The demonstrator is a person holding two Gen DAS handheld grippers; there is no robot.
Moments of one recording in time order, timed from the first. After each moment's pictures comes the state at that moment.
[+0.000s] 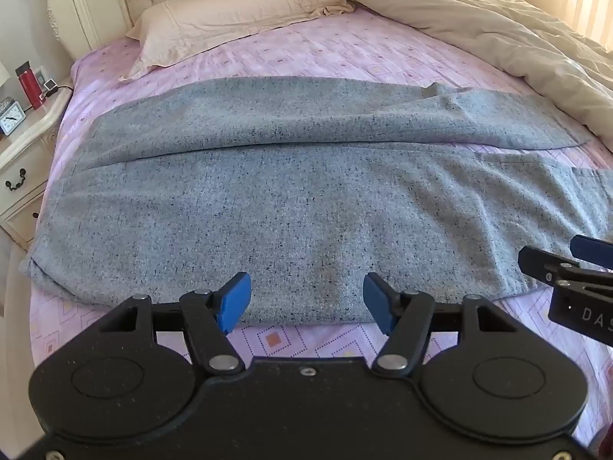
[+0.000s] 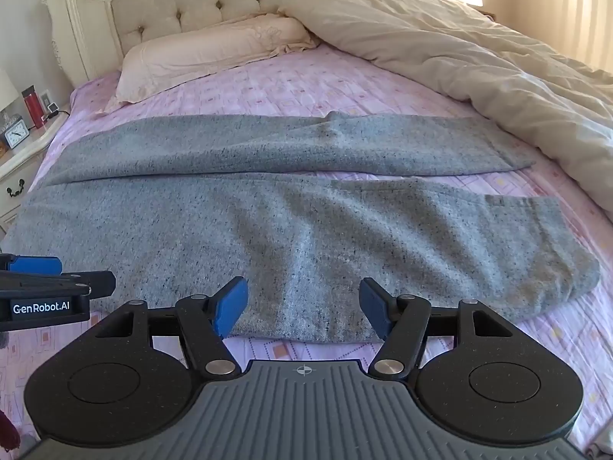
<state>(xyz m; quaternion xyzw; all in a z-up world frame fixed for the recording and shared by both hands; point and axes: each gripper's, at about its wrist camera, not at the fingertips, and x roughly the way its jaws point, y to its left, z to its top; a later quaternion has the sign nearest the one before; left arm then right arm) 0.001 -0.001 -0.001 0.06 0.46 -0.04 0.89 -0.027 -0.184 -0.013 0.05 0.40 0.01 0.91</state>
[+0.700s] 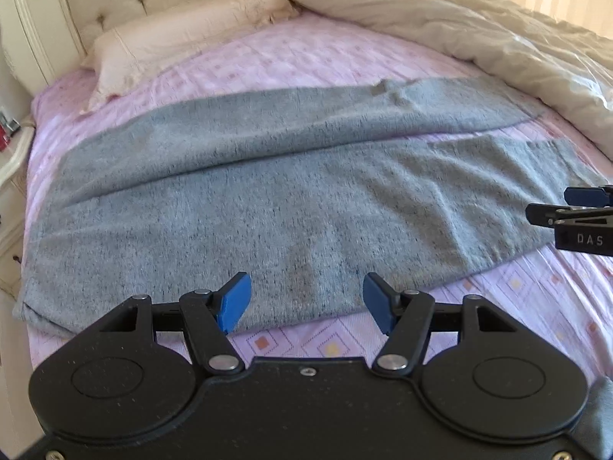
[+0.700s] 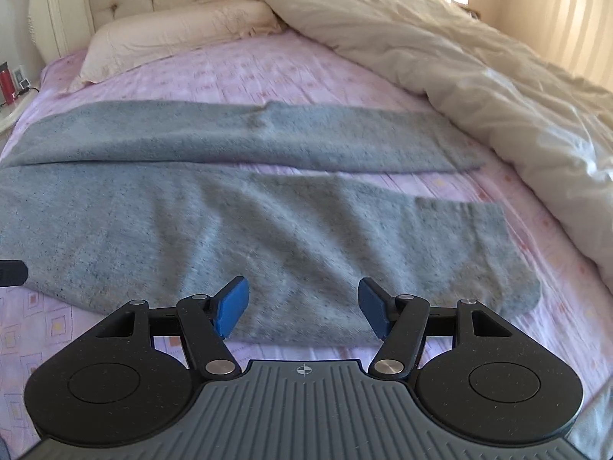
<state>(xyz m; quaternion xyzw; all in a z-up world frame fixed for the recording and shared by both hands) -0.002 -0.006 0.019 0.10 0.46 -0.11 0.87 -0.017 -0.244 -0.009 0.00 0.44 -0.02 0.90</state>
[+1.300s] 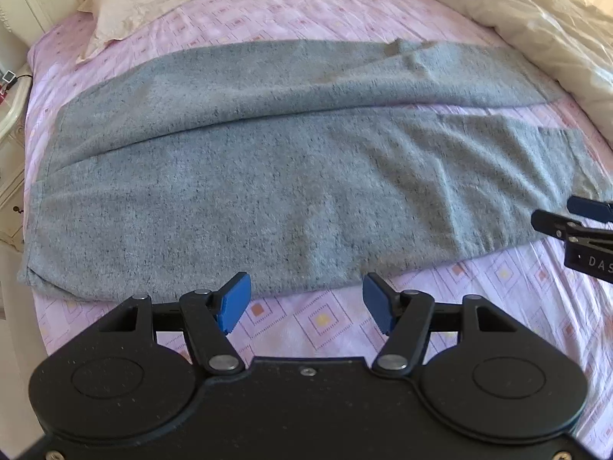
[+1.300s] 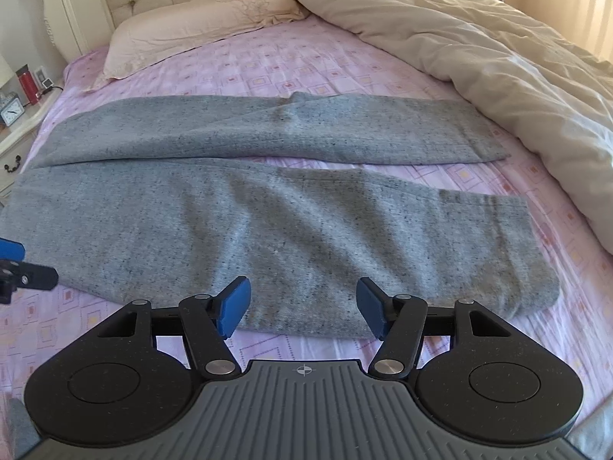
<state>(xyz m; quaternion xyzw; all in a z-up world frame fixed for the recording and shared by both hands) 0.021 -0.014 0.034 0.09 0.56 -0.09 0.82 -0.012 -0.248 0.004 0.03 0.47 0.04 0.88</state>
